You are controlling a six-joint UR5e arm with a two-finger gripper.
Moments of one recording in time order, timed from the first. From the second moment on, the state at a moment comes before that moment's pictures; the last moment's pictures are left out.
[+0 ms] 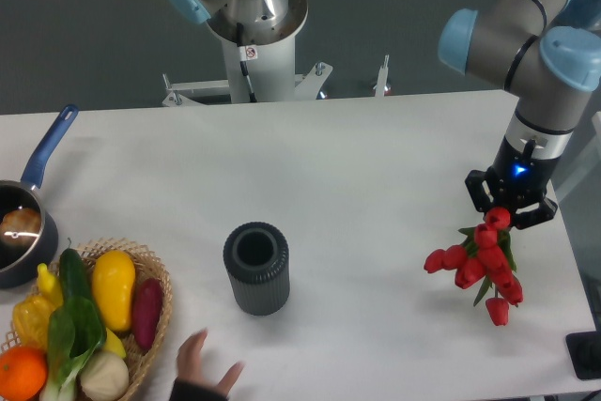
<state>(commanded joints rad) 2.86 -2.06 -1.46 -1.01 1.27 1.43</state>
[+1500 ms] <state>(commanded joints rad) 2.78 -1.98 -1.65 -0.95 1.42 1.46</state>
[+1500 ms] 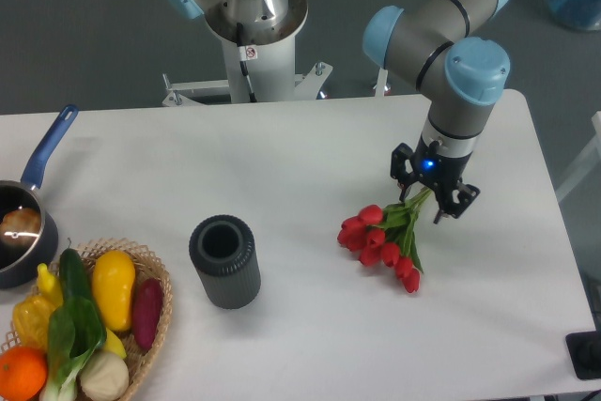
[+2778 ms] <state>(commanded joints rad) 2.82 -2.09 -1.58 -0.93 1.42 1.47</state>
